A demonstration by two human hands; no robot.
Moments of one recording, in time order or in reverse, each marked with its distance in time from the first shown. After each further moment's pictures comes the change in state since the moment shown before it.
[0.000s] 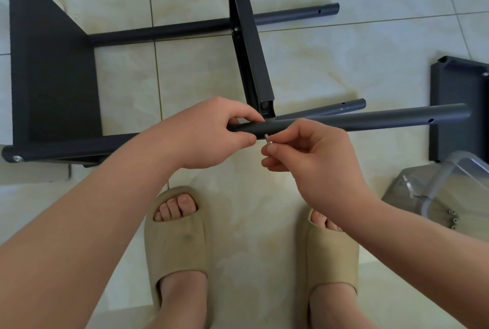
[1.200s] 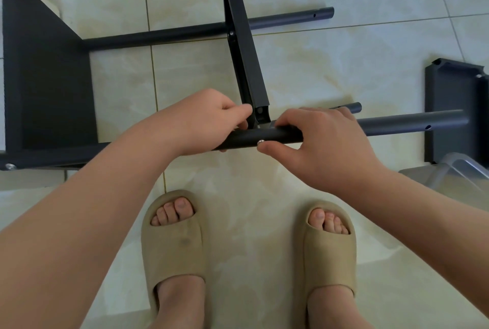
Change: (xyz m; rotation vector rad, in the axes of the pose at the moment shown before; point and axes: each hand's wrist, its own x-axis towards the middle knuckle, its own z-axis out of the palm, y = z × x) left_hand 0.011 0.008 -0.009 -0.056 0.031 -0.182; right_hand 0.027 -0.014 -0.020 -1.010 0.020 -0.410
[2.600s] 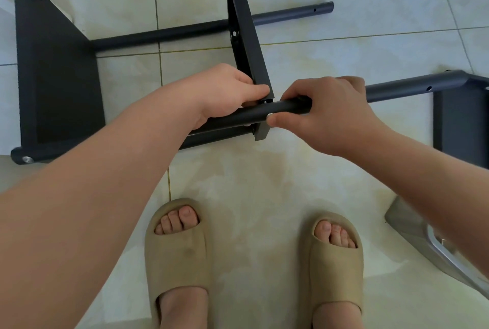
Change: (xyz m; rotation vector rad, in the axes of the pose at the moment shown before) left_hand 0.045 0.011 -0.019 -0.210 0.054 -0.002; right_hand 0.055 0.012 -0.009 0.059 0.018 0.020
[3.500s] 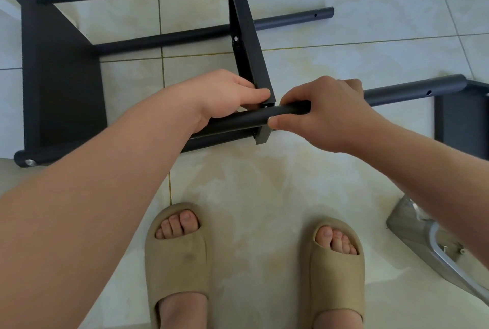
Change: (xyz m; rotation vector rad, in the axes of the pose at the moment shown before) left_hand 0.005 -0.003 -0.005 -0.059 -0.040 -0.019; right_hand 0.013 -0.001 -0.006 -0.028 -0.119 0.019
